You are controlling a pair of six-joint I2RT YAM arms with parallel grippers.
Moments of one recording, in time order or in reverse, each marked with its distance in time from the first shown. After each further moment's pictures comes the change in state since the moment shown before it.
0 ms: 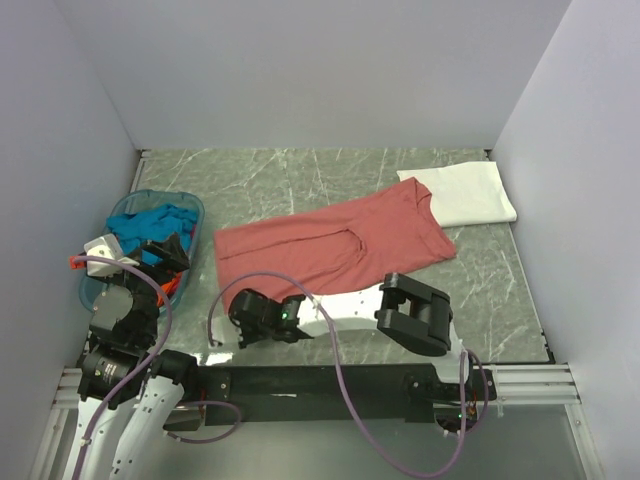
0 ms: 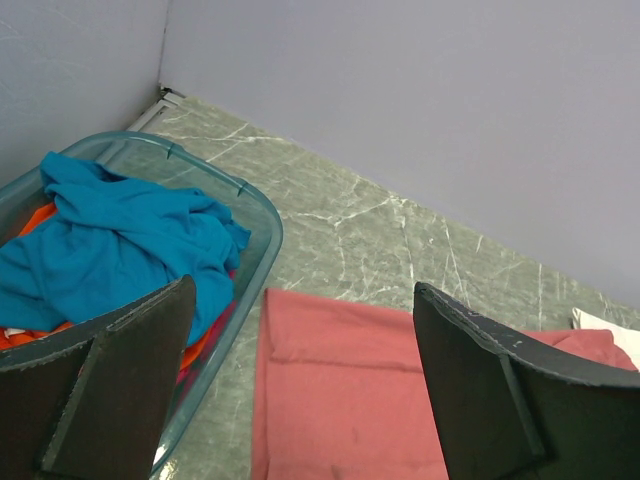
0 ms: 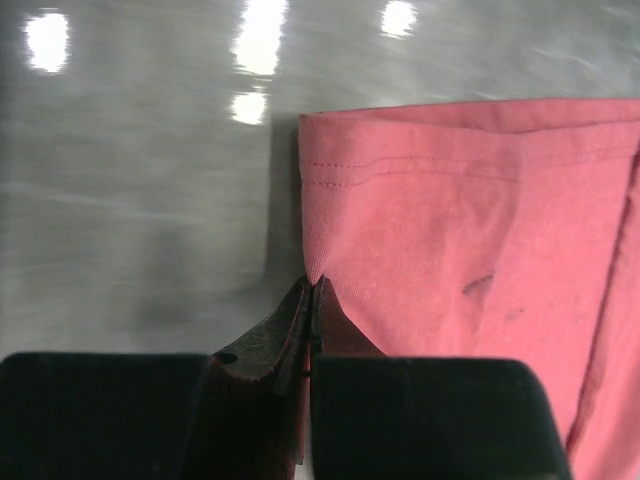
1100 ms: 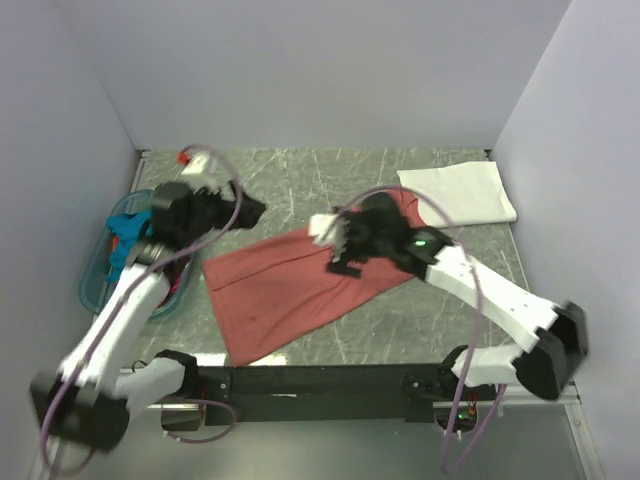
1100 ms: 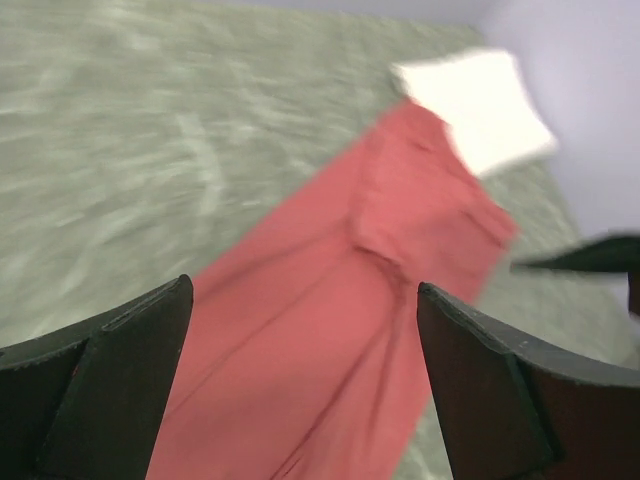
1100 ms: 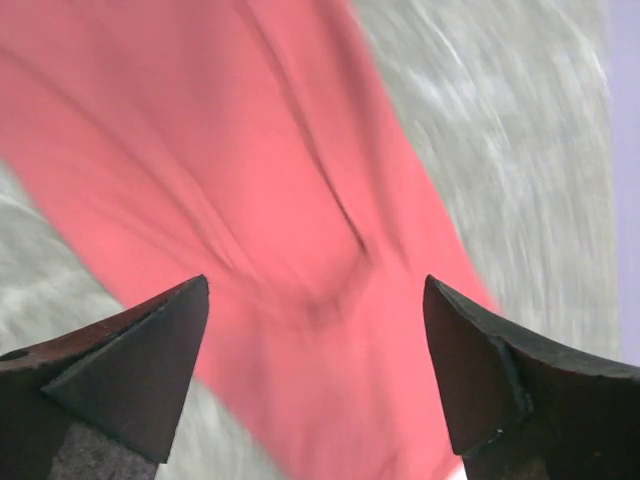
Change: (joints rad) left arm 0.002 0.684 0.195 0.189 0.671 0.021; right arm -0.483 -0.678 -0.179 -0.343 -0.309 -0.114
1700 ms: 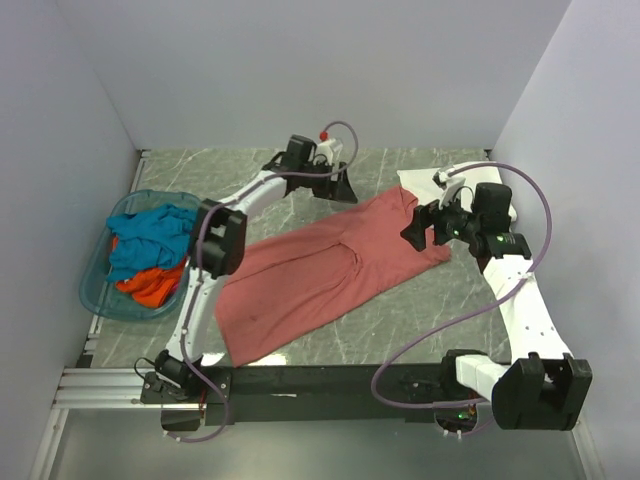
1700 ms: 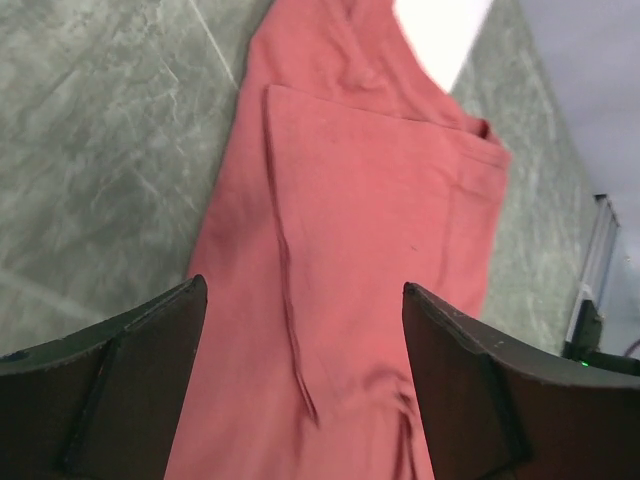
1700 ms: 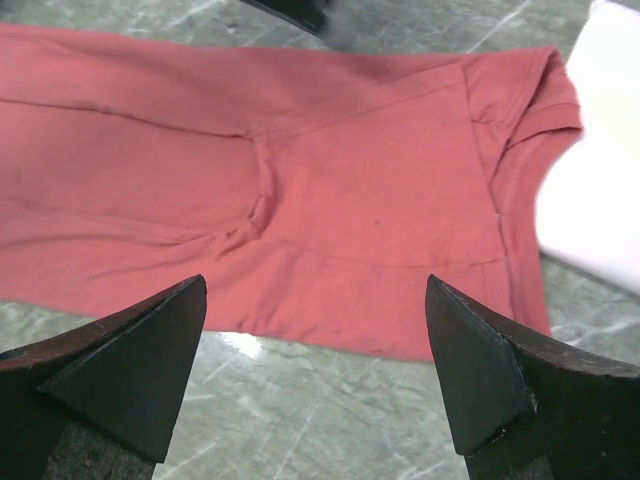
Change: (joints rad) left arm -0.206 1.467 1.152 -0.061 0.523 0.081; right arm -0.868 -0.241 -0.212 0.049 -0.374 0.509
